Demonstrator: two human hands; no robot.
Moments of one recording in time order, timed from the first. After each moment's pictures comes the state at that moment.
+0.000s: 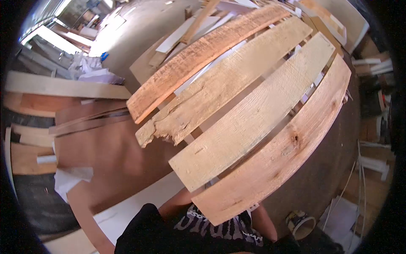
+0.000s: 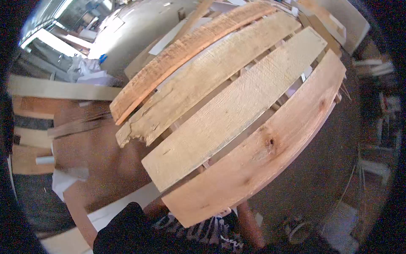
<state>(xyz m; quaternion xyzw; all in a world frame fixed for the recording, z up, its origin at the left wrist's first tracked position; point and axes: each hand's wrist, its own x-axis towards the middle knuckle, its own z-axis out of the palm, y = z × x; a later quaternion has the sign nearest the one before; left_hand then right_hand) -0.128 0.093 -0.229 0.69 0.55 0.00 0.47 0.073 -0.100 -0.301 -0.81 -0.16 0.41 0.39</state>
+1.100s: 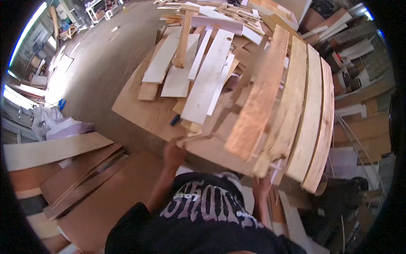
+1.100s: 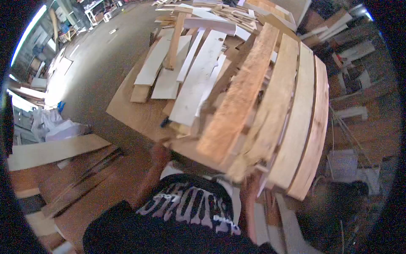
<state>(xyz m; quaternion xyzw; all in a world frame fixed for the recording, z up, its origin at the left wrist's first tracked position) -0.347 0.397 -0.164 0.75 0.53 0.17 0.36 -0.156 0.074 -0.188 -0.91 -0.23 0.12 0.33</state>
